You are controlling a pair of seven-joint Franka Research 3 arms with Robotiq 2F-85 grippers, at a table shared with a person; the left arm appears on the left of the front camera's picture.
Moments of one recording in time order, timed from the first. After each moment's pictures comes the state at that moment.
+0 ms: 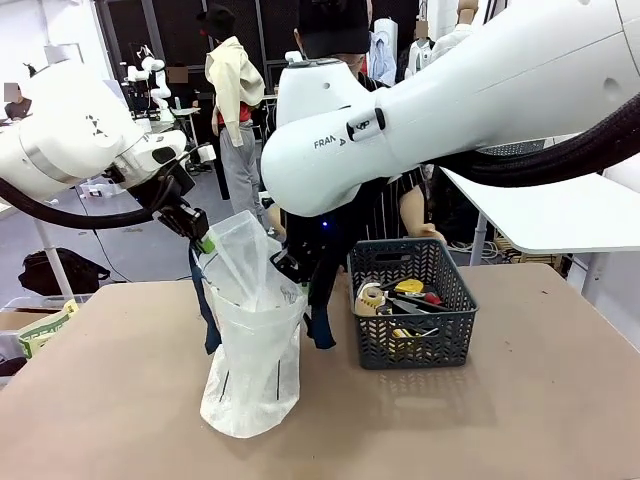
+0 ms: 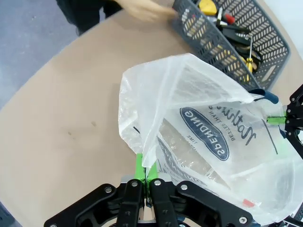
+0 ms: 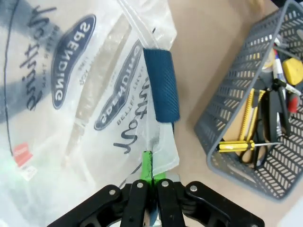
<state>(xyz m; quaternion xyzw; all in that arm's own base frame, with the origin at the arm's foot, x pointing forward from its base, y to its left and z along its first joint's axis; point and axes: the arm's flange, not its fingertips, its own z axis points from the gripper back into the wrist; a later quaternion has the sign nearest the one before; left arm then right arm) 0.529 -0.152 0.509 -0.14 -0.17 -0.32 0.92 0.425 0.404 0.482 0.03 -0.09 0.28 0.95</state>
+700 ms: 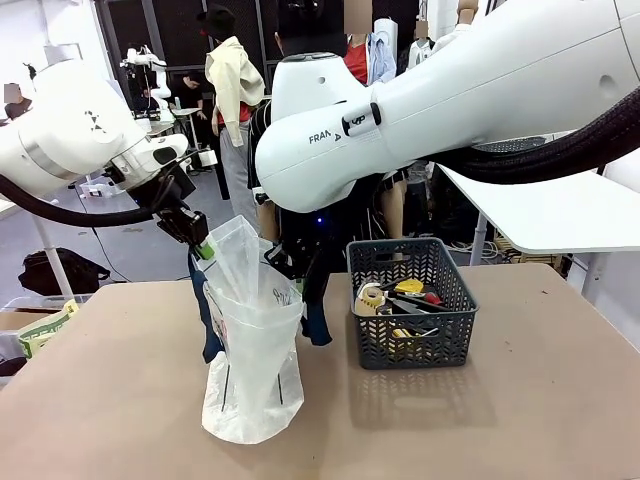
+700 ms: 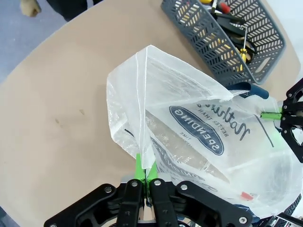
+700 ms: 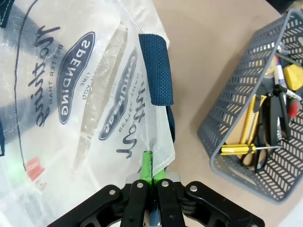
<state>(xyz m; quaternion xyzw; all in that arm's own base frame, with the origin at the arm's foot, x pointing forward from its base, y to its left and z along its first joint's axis) 0.525 -0.155 0.507 -0.15 -0.14 -0.31 0.93 0.425 0.409 0.487 0.03 -0.10 0.29 0.95</state>
